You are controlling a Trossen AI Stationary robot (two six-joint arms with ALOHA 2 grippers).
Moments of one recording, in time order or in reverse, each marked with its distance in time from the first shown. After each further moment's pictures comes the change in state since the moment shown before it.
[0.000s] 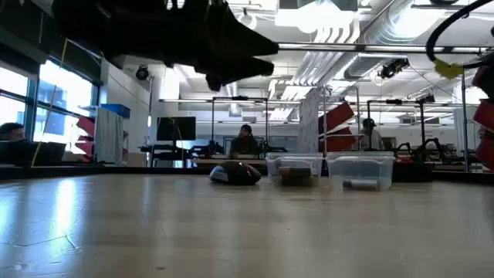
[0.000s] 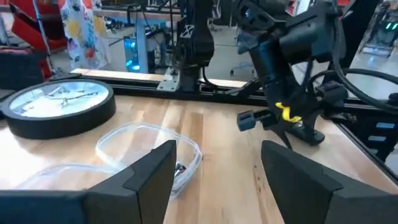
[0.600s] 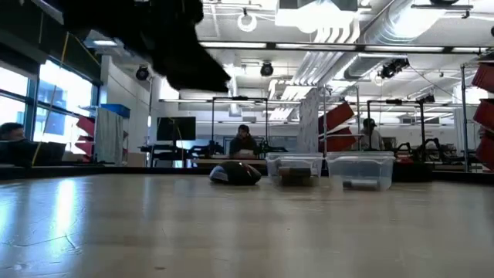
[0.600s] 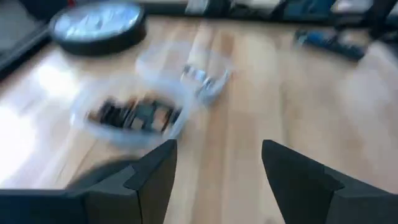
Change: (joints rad) left arm 0.009 -0.212 -0.034 -0.558 -0.114 -0.093; right arm 0.116 -0.145 0.113 -0.192 0.294 0.279
